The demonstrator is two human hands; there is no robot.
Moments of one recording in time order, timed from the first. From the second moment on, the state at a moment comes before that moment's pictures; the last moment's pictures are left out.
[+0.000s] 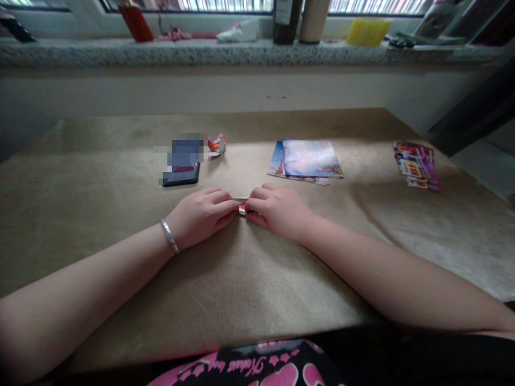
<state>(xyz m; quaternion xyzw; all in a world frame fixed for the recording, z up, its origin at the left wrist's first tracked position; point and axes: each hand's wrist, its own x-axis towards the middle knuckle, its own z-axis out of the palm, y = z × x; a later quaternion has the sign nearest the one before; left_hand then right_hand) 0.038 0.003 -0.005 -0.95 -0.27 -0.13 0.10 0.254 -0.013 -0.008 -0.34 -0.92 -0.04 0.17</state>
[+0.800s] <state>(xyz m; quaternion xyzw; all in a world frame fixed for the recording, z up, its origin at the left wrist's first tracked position) 0.028 0.003 0.002 -0.96 -0.19 -0.09 0.19 0.250 -0.003 -0.013 -0.46 -0.86 0.15 0.18</state>
